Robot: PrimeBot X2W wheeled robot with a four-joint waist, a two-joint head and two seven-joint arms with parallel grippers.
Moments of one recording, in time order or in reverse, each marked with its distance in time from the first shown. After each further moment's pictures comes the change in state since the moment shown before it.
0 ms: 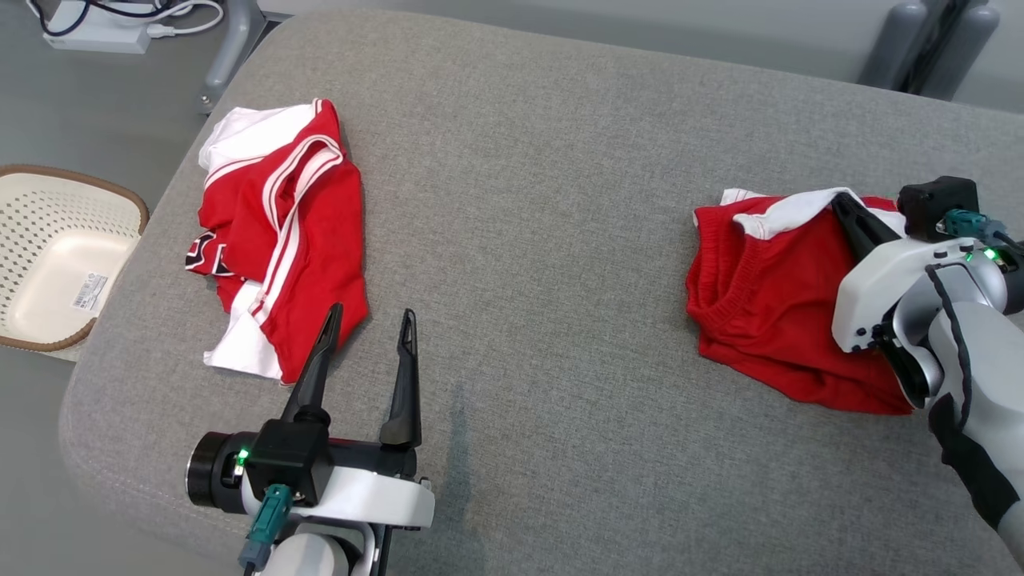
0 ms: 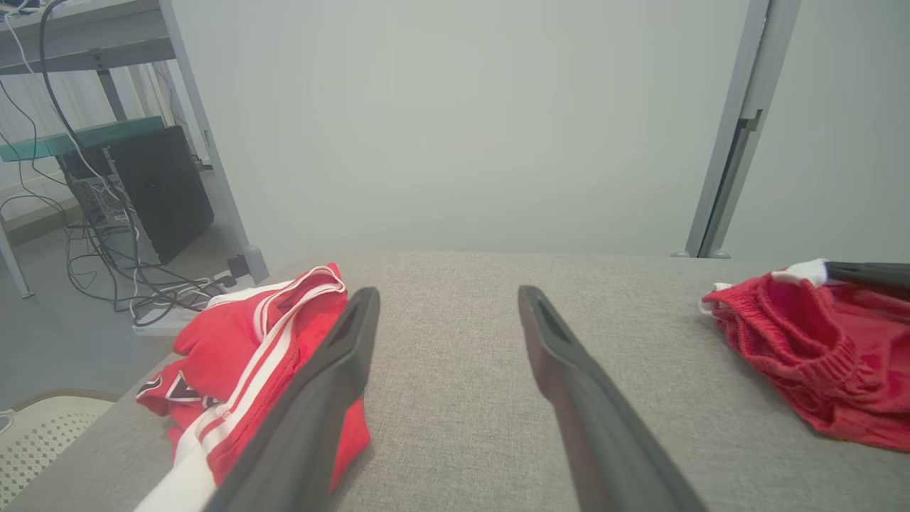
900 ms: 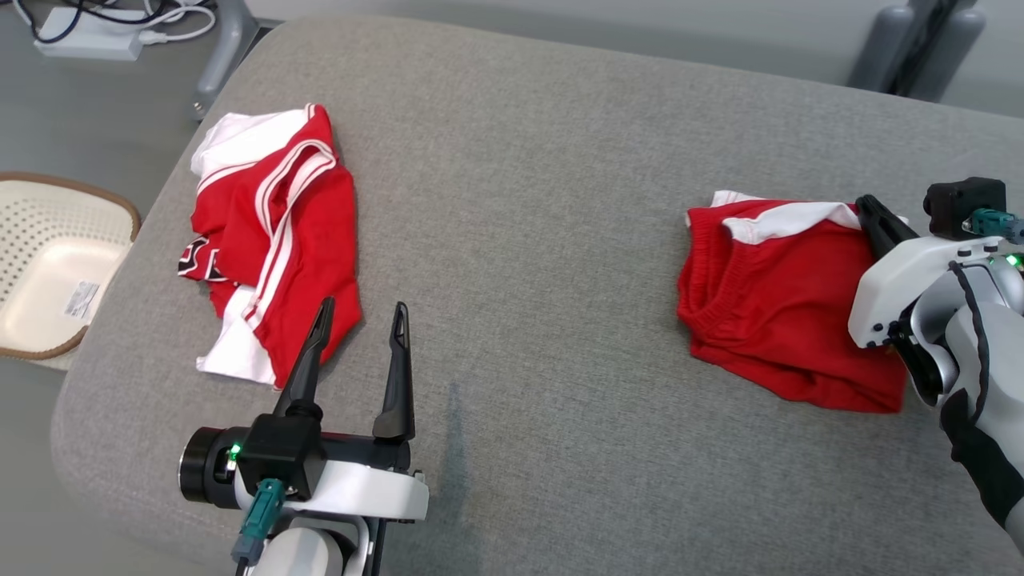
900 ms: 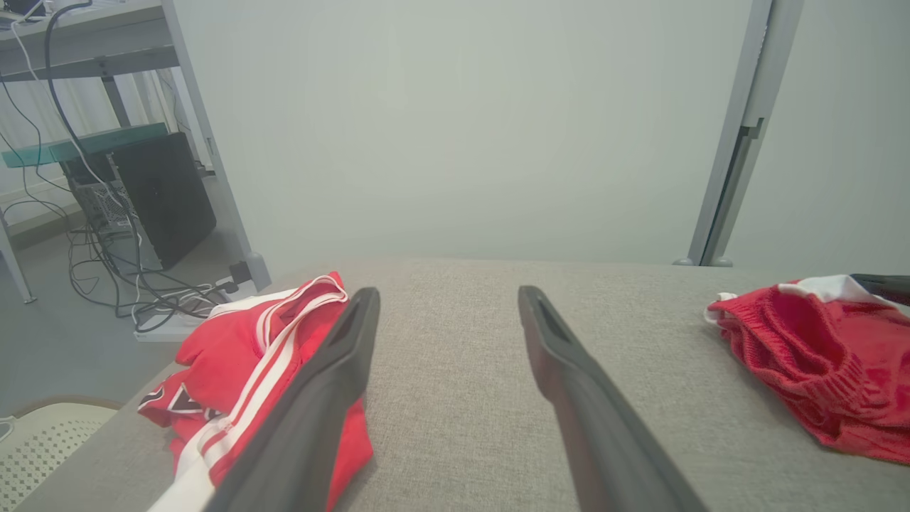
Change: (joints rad) left arm -0.009 0.000 0.013 0.001 0.001 0.000 0.000; right arm -0.013 -0.012 -0.013 0.064 0.044 0.000 -0.006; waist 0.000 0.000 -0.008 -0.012
